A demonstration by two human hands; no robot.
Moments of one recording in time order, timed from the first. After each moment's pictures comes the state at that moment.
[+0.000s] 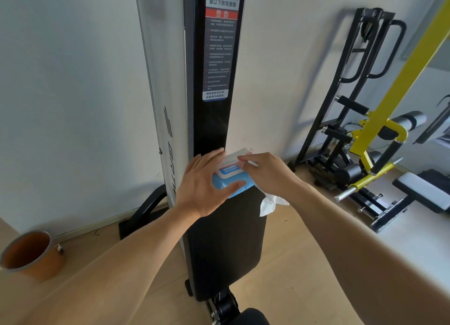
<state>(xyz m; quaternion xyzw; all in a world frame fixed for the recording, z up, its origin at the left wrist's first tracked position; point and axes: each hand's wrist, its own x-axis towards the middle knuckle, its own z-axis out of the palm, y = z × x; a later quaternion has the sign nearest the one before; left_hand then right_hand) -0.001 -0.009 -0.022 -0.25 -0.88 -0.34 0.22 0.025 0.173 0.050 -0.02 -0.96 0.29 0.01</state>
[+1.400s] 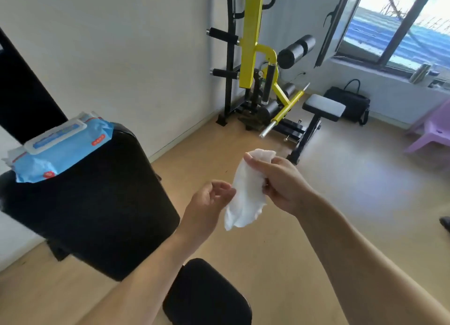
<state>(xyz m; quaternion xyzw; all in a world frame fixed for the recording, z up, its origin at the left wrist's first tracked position) 0.202 0.217 -0.059 -0.20 -0.70 -0.61 -0.30 0.262 0.394 -0.008 -0.26 -0.58 0.77 0.06</state>
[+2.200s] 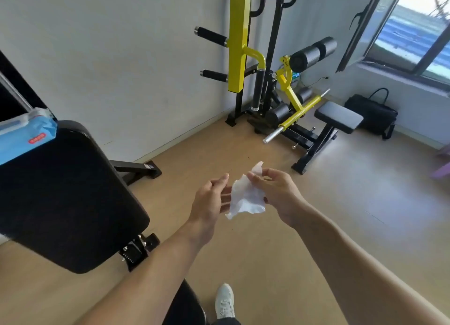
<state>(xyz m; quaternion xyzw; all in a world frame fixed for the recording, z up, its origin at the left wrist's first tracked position) 0.232 0.399 -0.071 0.05 -0.64 -0.71 -0.28 0.284 0.556 -0.051 -0.28 -0.70 0.65 0.03</state>
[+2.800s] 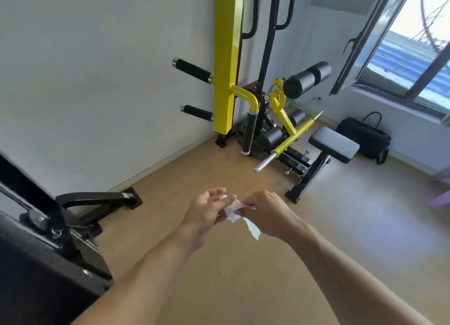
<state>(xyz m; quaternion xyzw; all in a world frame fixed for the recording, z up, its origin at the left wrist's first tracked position) 0.048 0.520 -0.088 0.02 -0.64 -0.69 -0.34 0.123 0.676 -0.053 -0.14 -0.95 0.27 -0.06</state>
